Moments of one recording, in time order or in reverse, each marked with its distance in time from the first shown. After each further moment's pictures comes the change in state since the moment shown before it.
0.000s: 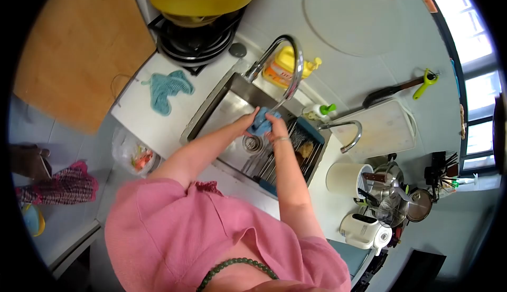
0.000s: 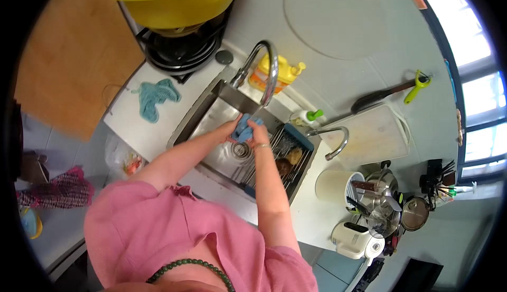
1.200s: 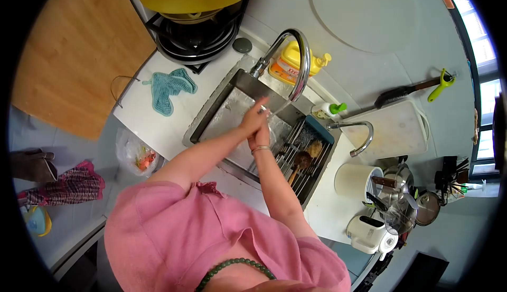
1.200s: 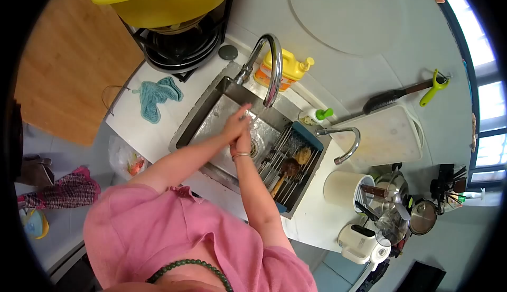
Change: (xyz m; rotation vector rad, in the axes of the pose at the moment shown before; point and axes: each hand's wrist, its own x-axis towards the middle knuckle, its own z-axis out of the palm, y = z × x) left_hand 0.012 -0.010 0.006 0.317 0.245 0.775; right_hand 0.030 0.102 0.010 0.566 -0.438 -0.104
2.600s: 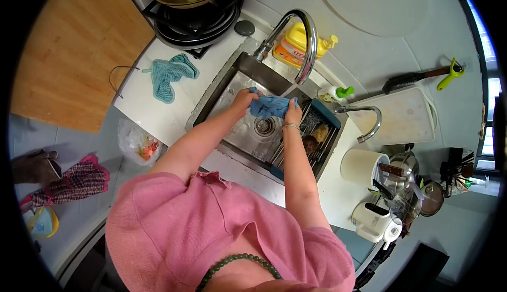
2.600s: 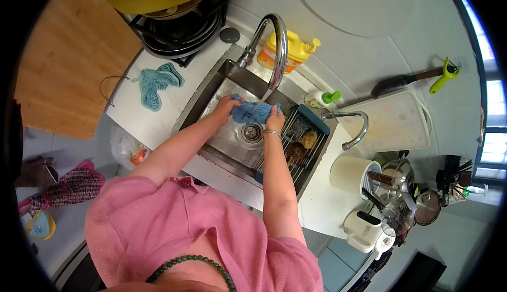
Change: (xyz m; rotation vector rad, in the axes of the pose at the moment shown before) left_hand 0.011 -0.034 -0.043 -0.470 -0.036 -0.421; right_hand 0.004 -0.082 -0.005 -0.796 0.772 -0.222
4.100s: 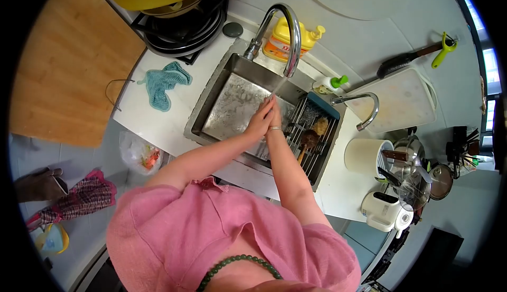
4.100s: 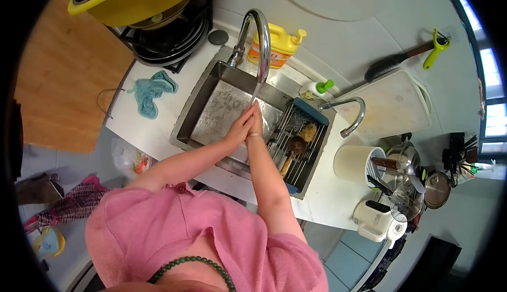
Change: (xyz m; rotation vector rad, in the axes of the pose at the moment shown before) left_hand -0.078 -0.020 0.080 0.587 -0.056 0.423; right_hand -0.035 0.040 0.028 0.649 -0.283 0.393
